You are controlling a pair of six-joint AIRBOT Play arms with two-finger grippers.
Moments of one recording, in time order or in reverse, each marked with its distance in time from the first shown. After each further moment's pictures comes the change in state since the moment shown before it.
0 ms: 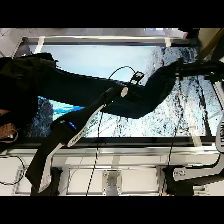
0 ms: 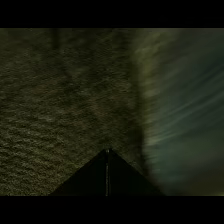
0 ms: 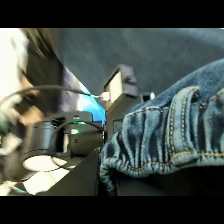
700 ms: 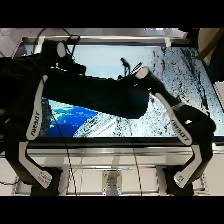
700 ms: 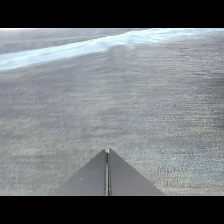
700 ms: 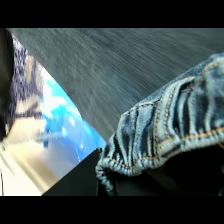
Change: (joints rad) left arm 0.541 0.330 0.000 0.201 -0.488 0.006; right arm 0.684 -0.318 0.030 -0.157 -0.619 0.216
